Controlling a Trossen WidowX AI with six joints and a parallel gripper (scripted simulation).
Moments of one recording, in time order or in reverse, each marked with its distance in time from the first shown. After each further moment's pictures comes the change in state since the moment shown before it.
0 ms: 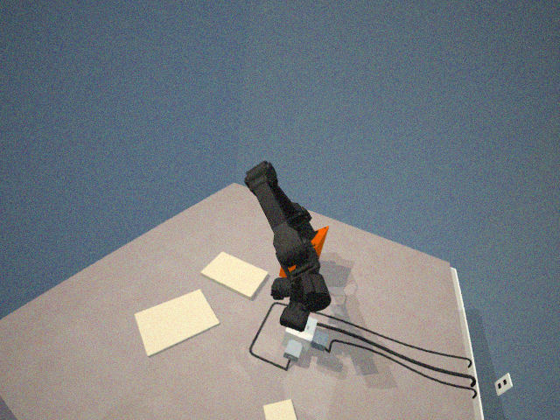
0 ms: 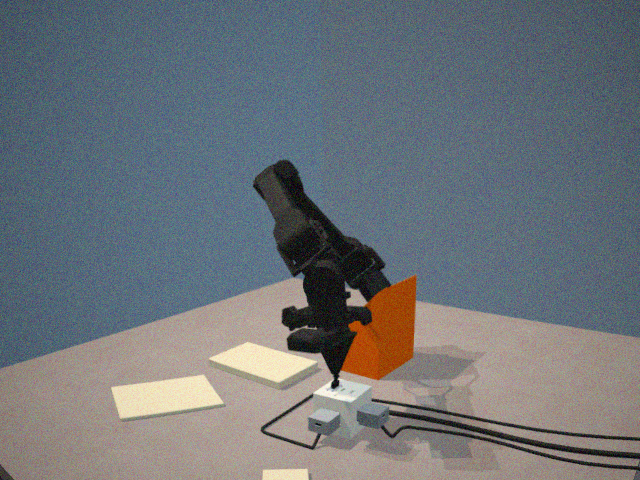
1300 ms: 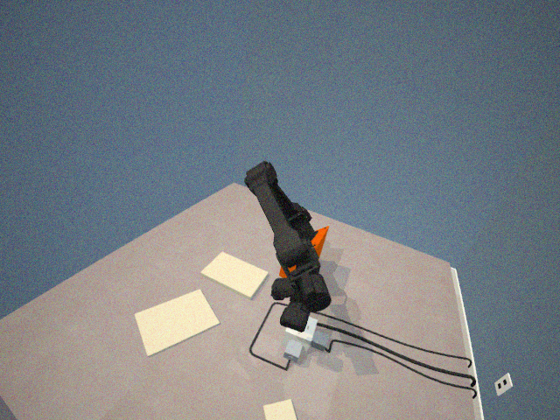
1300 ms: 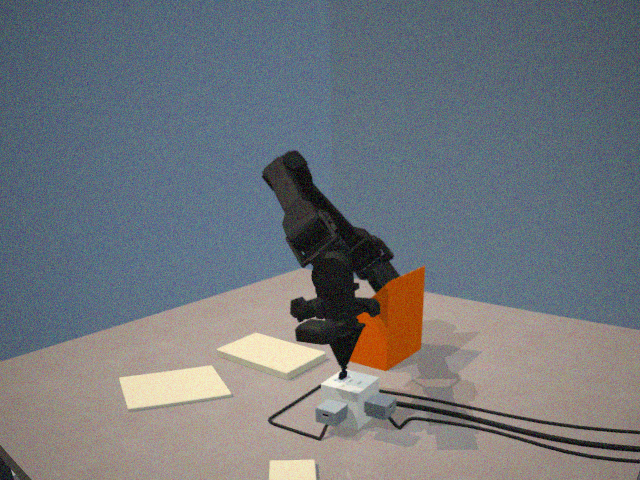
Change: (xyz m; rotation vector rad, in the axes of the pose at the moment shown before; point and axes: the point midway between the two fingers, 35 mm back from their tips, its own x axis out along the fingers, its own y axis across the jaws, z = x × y) arm 0.001 0.000 -0.001 -0.002 0.001 0.004
